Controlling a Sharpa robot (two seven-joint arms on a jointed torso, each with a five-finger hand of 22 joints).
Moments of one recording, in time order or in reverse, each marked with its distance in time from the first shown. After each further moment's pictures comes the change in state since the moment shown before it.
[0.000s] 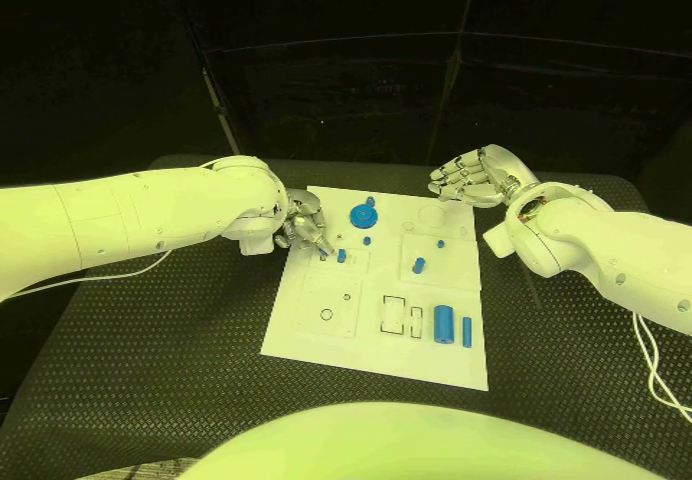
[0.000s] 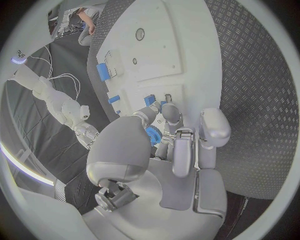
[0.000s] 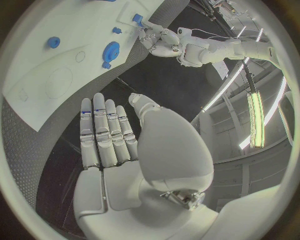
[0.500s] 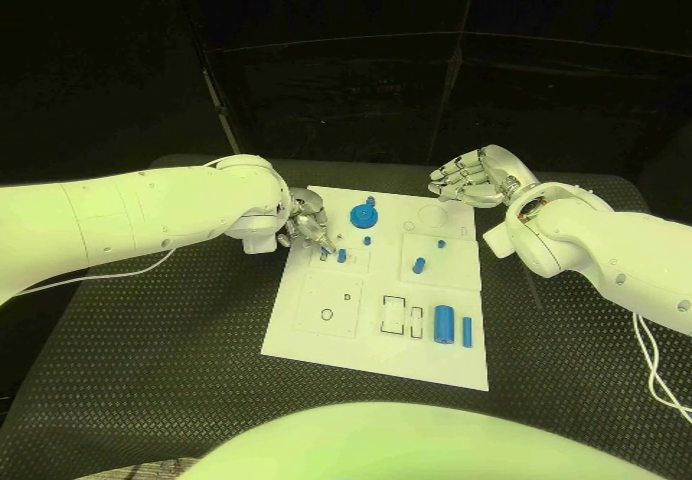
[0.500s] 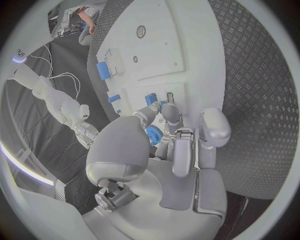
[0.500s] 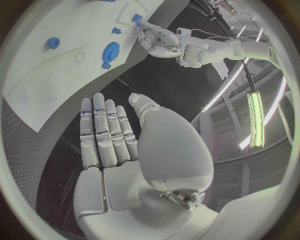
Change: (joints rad) left arm 0.000 0.016 0.000 -0.017 0.005 0.000 0.000; left_hand -0.014 -0.014 0.028 -0.014 -0.003 -0.002 0.002 0.000 0.002 0.001 -0.001 0.000 -0.001 0.000 0.000 0.000 0.000 0.000 0.000 0.000 0.000 0.001; right arm 0.000 0.001 0.000 -0.001 0.000 0.002 0.000; right_hand 0.000 0.000 0.000 0.000 0.000 0.000 0.000 0.000 0.000 0.000 0.000 0.000 0.000 0.000 0.000 0.000 0.000 0.000 0.000 0.000 0.000 0.000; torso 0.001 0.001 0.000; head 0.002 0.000
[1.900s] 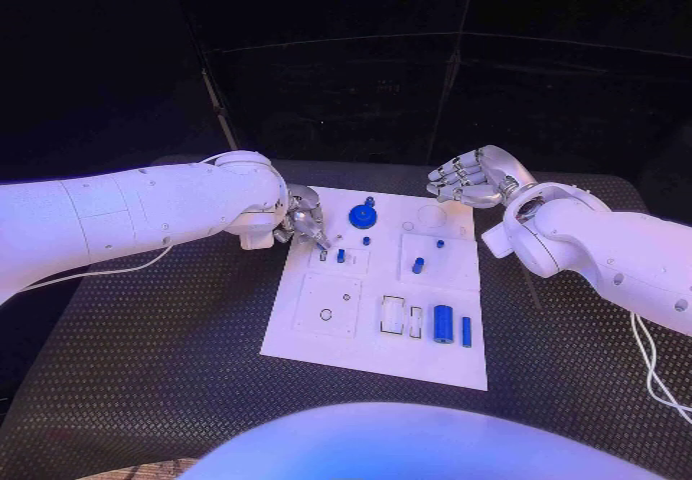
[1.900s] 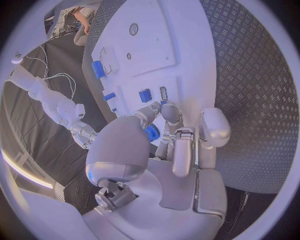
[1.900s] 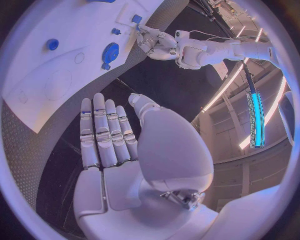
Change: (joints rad) left arm 0.006 0.004 0.002 -0.021 -0.025 0.013 -0.017; left_hand -0.001 -0.001 0.013 0.001 0.000 0.000 0.000 0.008 0.004 0.006 0.001 0.000 0.008 0.000 0.000 0.000 0.000 0.000 0.000 0.000 0.000 0.005; right arm -0.001 0.002 0.000 -0.001 0.000 0.002 0.001; right_hand 0.000 0.000 0.003 -0.003 0.005 -0.004 0.004 0.000 0.000 0.000 0.000 0.000 -0.001 0.000 0.000 0.000 -0.002 0.000 0.000 0.000 0.000 -0.002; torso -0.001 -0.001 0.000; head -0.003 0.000
